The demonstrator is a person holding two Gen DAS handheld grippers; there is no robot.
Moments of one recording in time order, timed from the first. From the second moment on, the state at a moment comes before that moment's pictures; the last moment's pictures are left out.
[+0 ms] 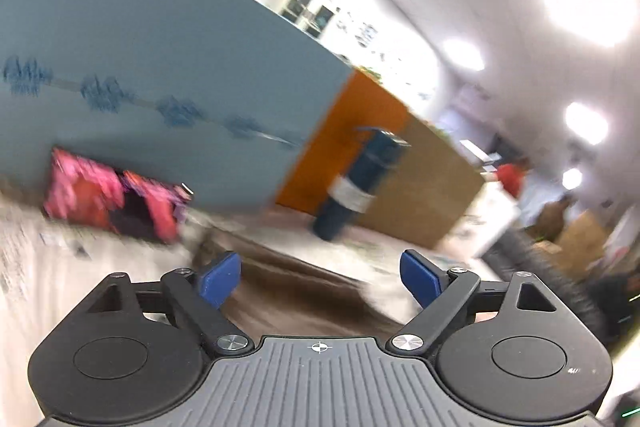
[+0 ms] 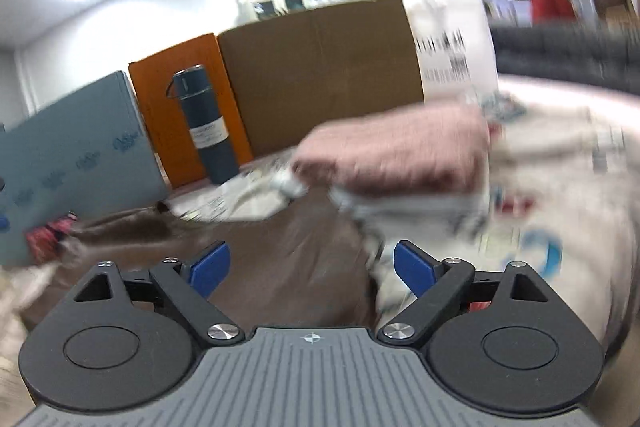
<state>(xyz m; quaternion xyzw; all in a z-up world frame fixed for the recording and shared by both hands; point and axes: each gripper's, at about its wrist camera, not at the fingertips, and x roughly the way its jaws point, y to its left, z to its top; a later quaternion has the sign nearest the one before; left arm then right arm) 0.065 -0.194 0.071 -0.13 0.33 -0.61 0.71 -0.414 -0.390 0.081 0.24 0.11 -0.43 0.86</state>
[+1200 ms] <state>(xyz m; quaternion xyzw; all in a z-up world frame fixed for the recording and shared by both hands) 0.005 -0.057 0.136 -0.29 0.21 -0.72 0.59 -0.413 -0.379 0.048 0.44 -0.11 -0.49 0.74</state>
